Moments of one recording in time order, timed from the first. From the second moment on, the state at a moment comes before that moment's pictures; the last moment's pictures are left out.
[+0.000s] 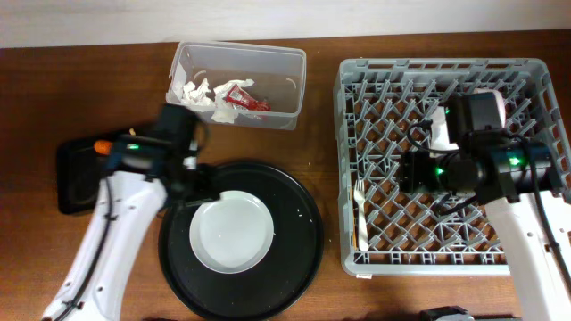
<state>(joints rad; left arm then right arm) -0.16 1.45 1.32 -1.30 -0.01 -0.34 0.10 1.30 1.41 -1.30 -0.14 0.17</state>
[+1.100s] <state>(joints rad) 0.33 1.44 1.32 -1.34 0.03 -0.34 0.64 1.62 1.49 -1.11 0.16 0.47</state>
